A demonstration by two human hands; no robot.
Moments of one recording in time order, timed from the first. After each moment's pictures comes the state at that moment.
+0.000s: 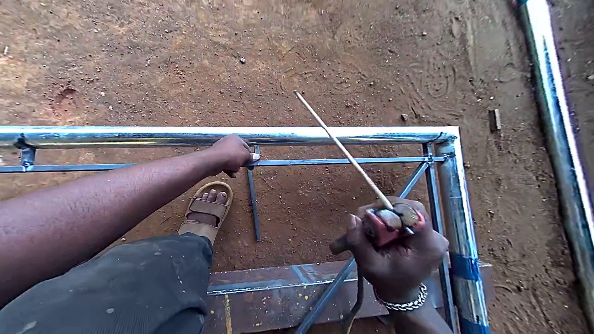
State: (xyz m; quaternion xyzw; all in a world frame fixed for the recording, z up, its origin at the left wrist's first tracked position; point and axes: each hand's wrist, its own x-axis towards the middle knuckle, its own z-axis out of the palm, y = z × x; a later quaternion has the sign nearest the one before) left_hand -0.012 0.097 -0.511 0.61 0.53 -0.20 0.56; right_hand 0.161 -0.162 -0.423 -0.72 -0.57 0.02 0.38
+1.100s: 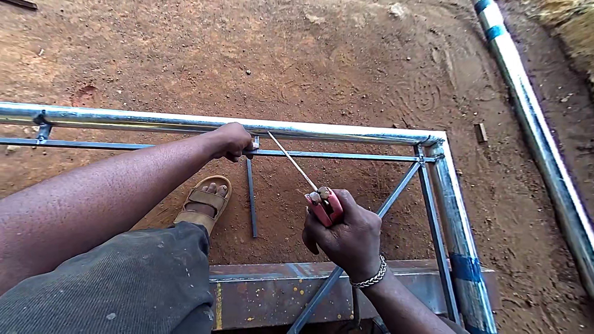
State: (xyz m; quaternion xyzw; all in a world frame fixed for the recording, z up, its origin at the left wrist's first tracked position) left_hand -0.012 0.083 -0.508 0.59 0.57 -0.14 0.55; right_hand 0.138 -0.183 -0.456 -0.71 -0.63 0.03 0.30
